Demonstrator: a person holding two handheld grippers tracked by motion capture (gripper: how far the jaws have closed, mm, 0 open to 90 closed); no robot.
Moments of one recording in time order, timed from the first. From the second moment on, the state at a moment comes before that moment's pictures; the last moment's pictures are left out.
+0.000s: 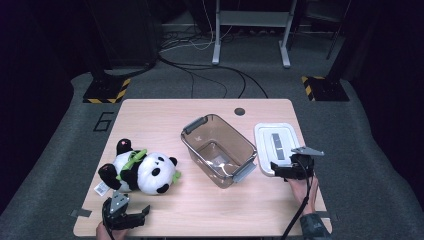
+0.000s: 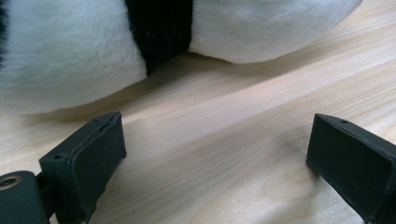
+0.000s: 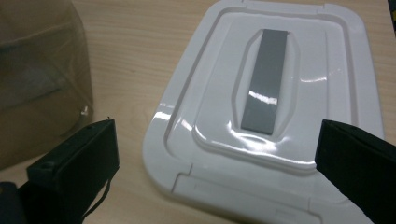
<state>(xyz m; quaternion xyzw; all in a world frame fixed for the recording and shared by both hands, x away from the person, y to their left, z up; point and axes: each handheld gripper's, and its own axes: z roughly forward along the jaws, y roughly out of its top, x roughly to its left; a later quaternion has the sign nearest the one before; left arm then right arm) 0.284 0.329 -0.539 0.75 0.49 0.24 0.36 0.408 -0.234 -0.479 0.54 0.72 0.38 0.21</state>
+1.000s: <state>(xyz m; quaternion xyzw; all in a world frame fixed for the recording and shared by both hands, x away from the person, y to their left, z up) 0.283 0.329 -0.540 0.75 0.49 0.24 0.37 0.336 -0.217 -0.528 0.52 0.76 0.33 0.21</state>
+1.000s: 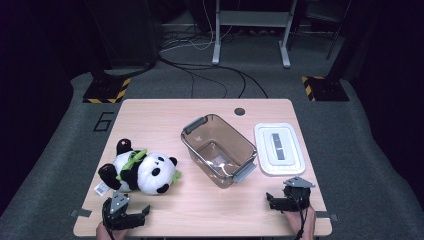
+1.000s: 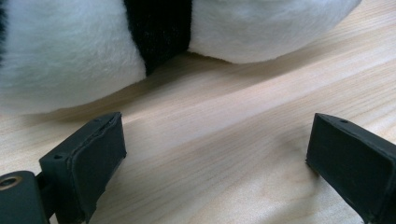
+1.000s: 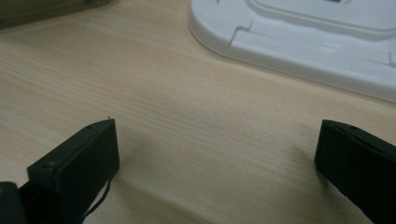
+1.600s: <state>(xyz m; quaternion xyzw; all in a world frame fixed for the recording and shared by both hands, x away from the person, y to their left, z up) 0.284 0.333 -0.532 0.77 0.49 0.20 0.36 0.336 -0.215 -0.530 0.52 0.76 0.32 0.22</state>
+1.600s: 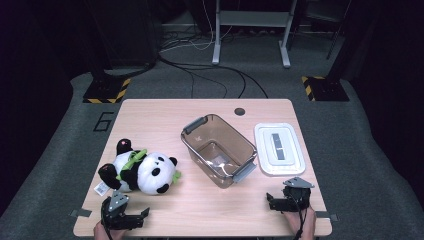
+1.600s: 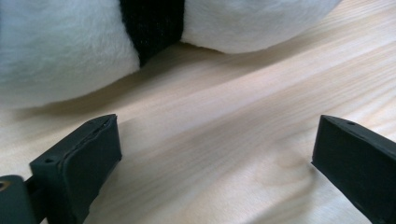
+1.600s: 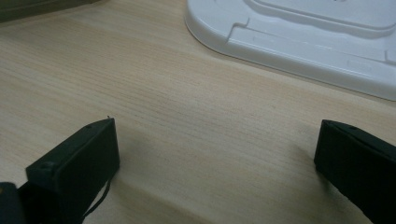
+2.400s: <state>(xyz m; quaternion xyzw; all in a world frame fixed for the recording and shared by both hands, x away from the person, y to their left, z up) 0.294 0.328 -0.444 0.76 0.49 0.22 0.37 0.336 -0.215 -0.530 0.52 0.76 0.32 0.22</state>
